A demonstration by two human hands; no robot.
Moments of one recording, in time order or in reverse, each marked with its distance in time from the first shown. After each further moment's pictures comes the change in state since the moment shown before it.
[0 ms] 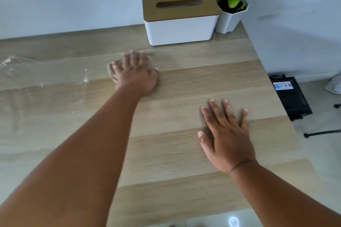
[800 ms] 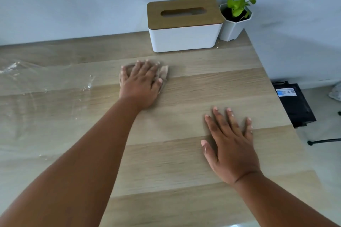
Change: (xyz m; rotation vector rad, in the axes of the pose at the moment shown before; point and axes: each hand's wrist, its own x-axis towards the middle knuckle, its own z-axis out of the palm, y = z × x) left_hand -0.012 -0.011 0.002 -0.030 0.074 0.227; right_hand 0.000 0.000 0.002 -0.024 0.016 0.003
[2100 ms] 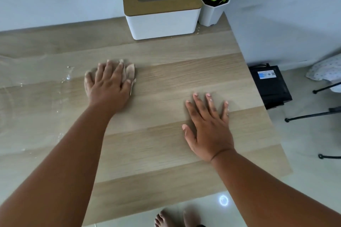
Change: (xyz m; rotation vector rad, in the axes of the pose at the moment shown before) left_hand -0.046 -0.018 -0.001 -0.035 -0.019 -0.184; right_hand 0.000 -0.001 -0.002 0.030 0.000 0.000
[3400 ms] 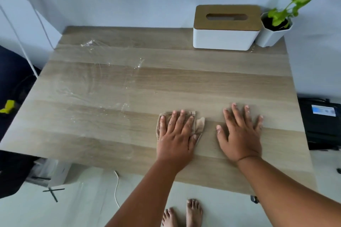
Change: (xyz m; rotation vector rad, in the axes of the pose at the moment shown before) left_hand -0.202 0.069 0.044 -0.035 0.083 0.060; right_hand 0.001 0.000 0.003 0.032 0.073 -0.059
